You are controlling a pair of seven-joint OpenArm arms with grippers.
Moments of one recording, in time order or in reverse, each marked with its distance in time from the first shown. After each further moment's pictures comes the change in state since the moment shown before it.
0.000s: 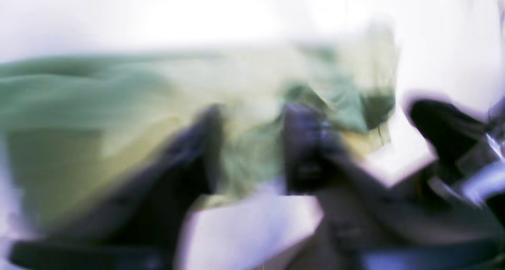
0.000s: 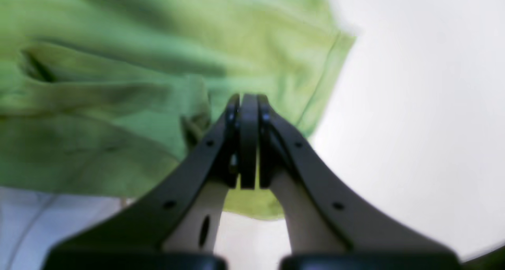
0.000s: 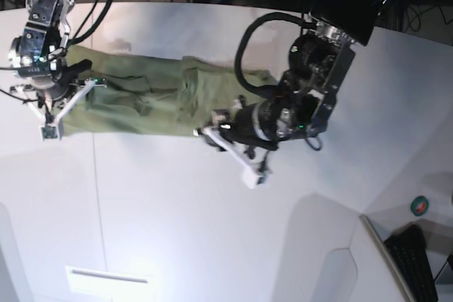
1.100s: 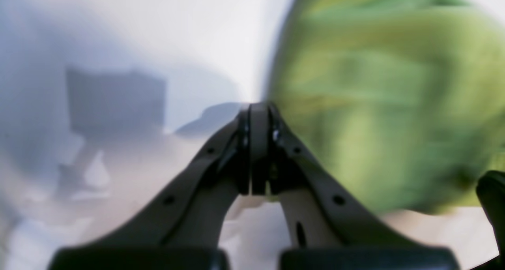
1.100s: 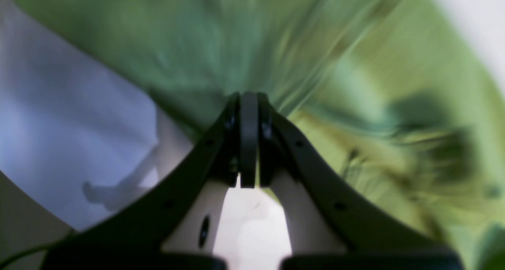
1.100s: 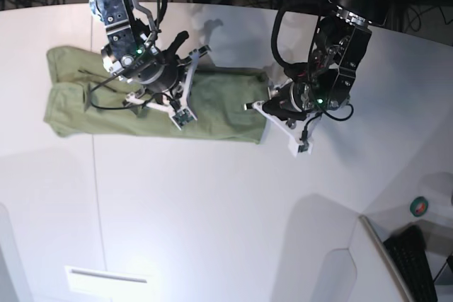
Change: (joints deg) left arm 5.0 -2.7 -4.0 -5.8 11.6 0.4 -3.3; right arm 1.2 0.7 -32.7 -10.6 0.5 0.0 6.4
